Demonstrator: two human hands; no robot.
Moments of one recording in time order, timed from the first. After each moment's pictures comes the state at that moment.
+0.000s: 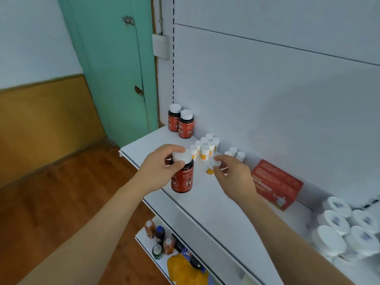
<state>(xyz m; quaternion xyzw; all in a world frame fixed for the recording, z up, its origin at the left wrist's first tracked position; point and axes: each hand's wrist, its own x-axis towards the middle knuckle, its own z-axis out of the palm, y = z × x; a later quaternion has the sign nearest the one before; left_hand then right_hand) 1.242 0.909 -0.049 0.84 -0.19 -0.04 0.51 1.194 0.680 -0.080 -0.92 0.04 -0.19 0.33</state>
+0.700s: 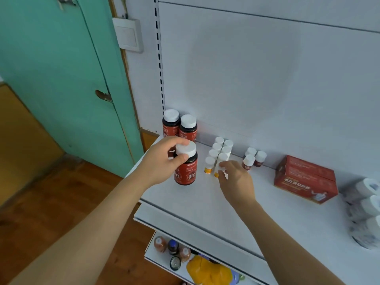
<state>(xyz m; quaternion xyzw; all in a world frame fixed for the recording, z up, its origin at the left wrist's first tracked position) 1.427 0.949 -0.063 0.78 -0.34 -0.13 0.50 1.296 0.751 -0.141 -0.92 0.20 -0.26 0.20</state>
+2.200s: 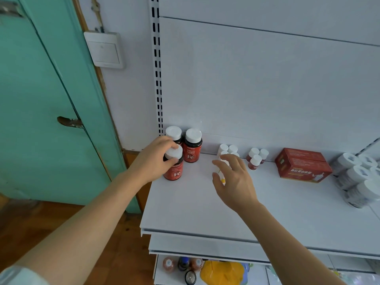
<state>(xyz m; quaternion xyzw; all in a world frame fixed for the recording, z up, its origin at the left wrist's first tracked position) 1.574 0.962 -0.076 0.79 -0.54 -0.06 0.29 1.348 0.824 -0.113 -0.92 0.25 -0.31 0.07</state>
